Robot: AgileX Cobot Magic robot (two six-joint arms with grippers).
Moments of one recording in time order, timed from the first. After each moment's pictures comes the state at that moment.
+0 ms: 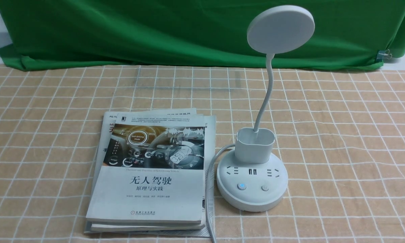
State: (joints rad) right arm 0.10 0.03 -0.02 0.07 0.24 -0.15; left arm 0.03 0.00 0.01 0.08 0.31 -0.03
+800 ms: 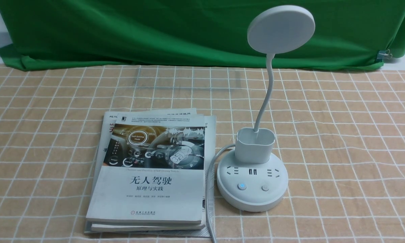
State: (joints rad) right arm 0.10 0.00 0.01 0.05 0.24 -0.13; left arm 0.03 0.00 0.01 0.08 0.31 -0.03
